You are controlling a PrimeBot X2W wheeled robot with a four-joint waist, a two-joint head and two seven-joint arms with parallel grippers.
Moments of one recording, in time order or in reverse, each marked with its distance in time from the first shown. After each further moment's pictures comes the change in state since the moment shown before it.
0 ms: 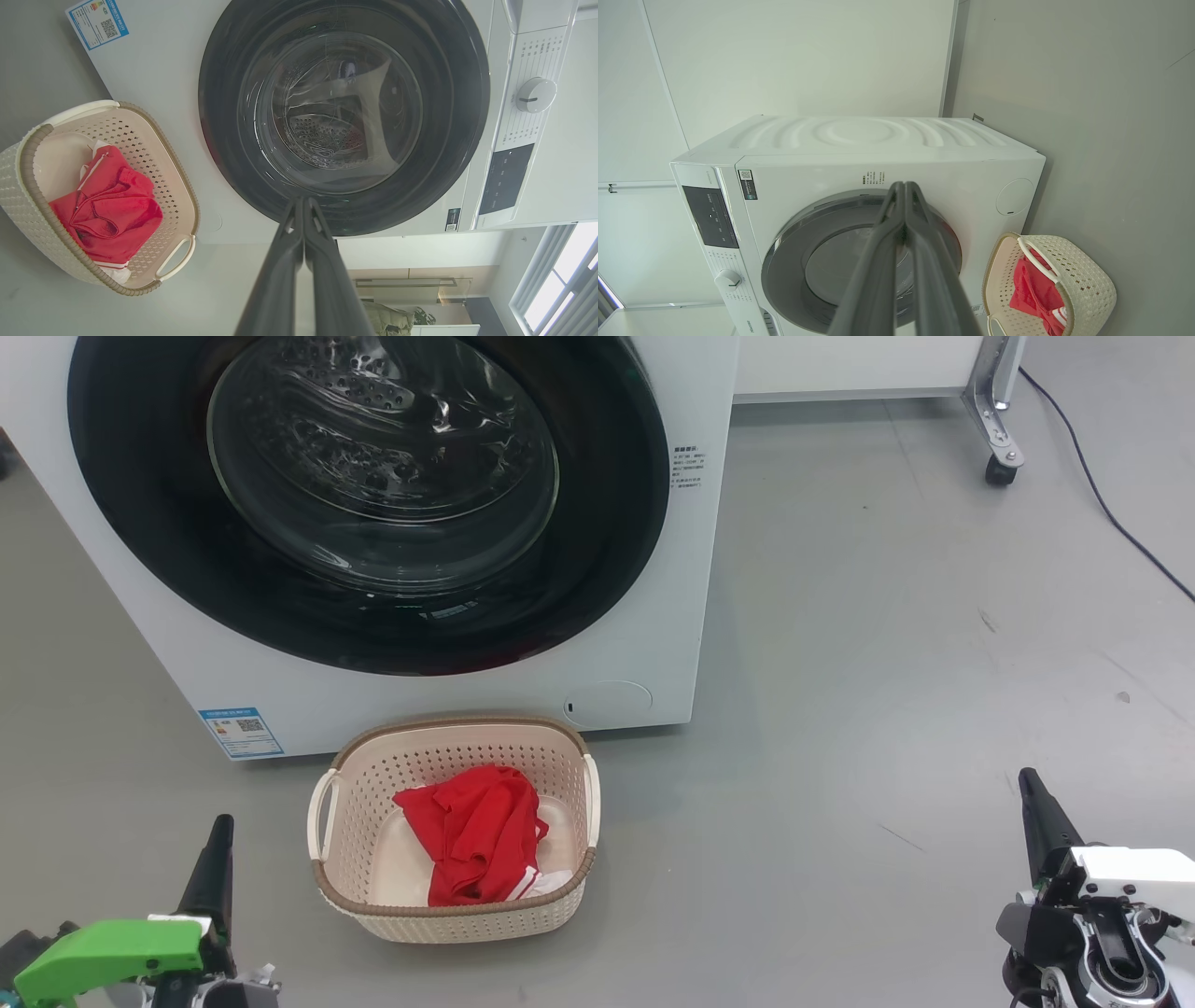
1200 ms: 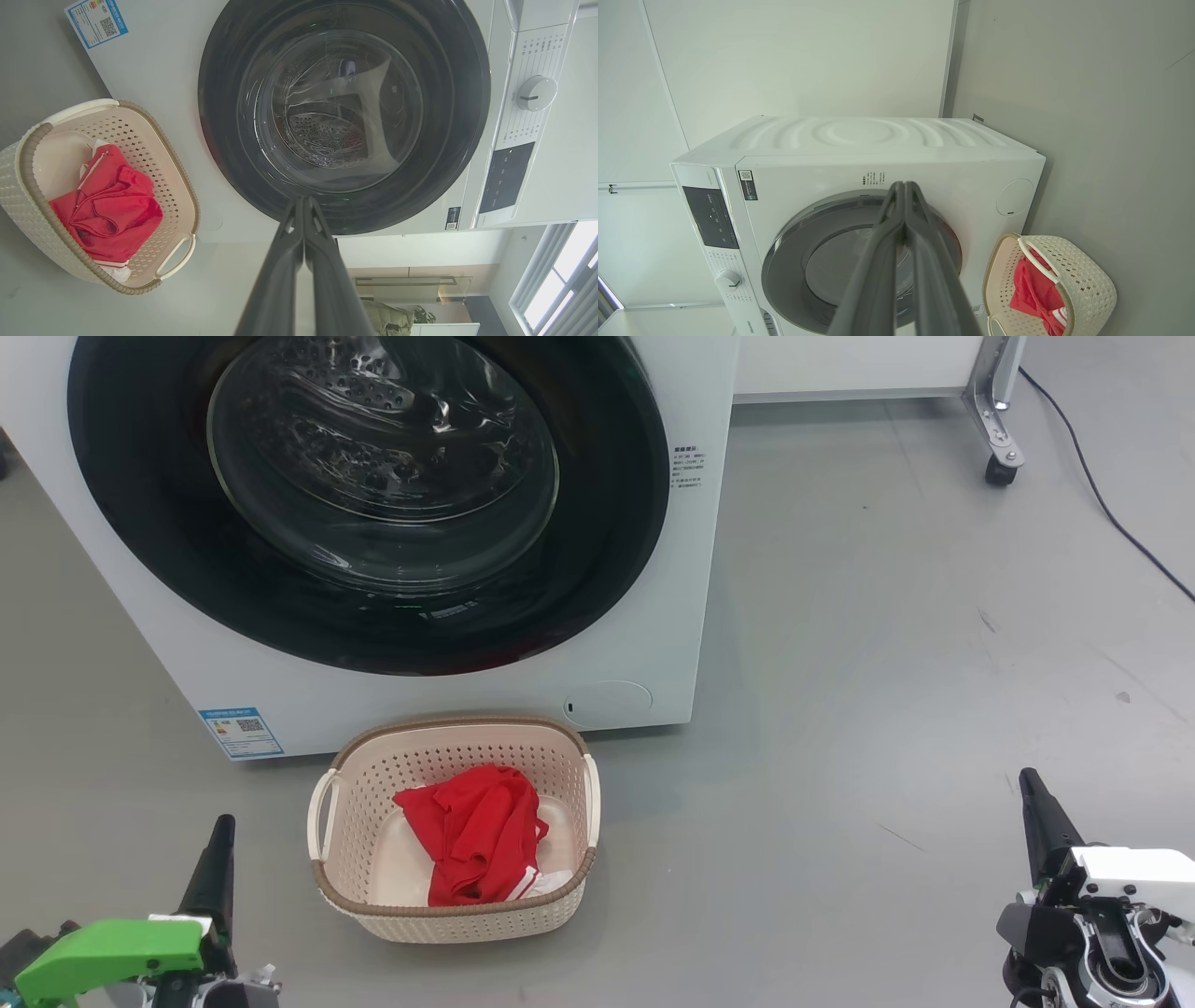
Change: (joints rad) left arm 0.000 -0.002 0.003 0.000 0.003 0.000 0.007; right arm 0.000 0.001 -0.003 0.000 -0.001 0.000 0.000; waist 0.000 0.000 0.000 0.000
